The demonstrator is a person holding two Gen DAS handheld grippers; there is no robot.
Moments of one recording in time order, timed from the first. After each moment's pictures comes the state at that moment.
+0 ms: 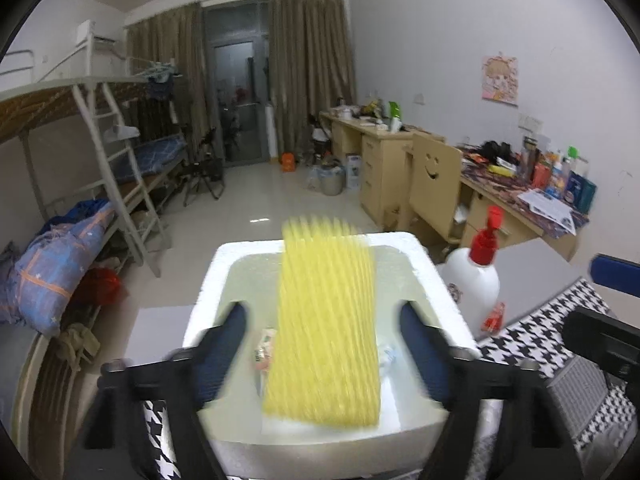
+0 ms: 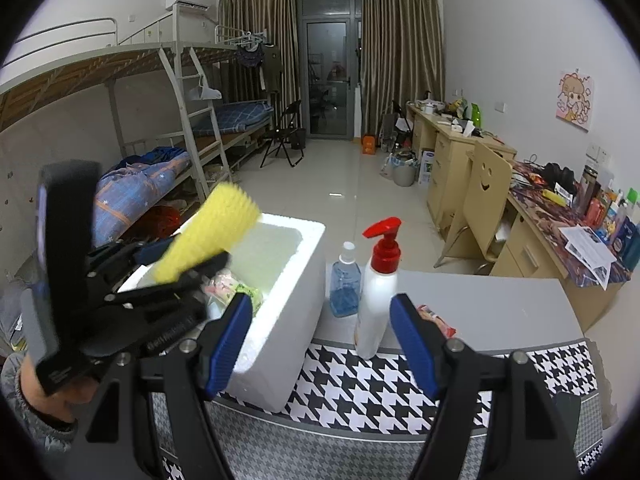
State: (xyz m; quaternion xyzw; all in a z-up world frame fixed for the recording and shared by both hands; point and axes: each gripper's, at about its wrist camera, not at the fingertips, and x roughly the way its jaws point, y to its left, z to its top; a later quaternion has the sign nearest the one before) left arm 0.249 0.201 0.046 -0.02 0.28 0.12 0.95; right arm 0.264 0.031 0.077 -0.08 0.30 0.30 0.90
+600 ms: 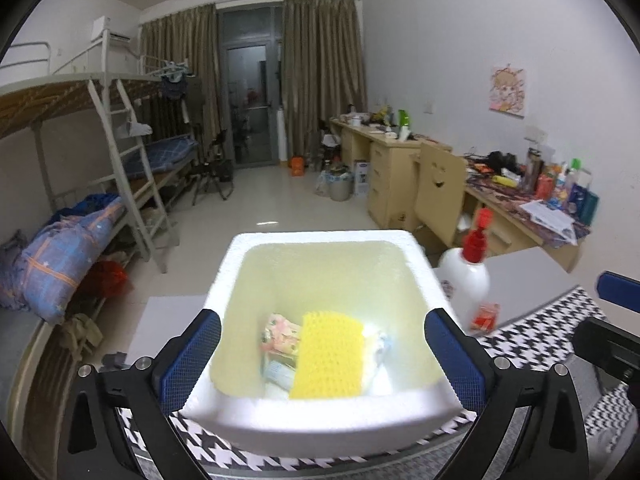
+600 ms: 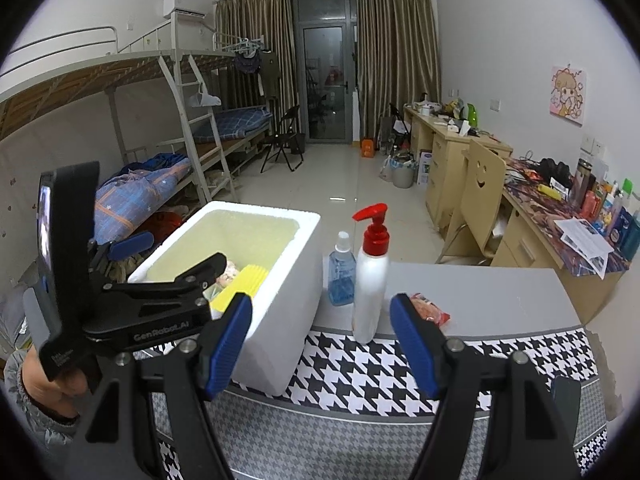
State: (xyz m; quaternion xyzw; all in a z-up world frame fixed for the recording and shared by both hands) left arm 0.221 0.189 0.054 -0.04 0.27 0.13 0.95; right arm 0.247 0.008 0.077 -0.07 0.29 0.30 0.90
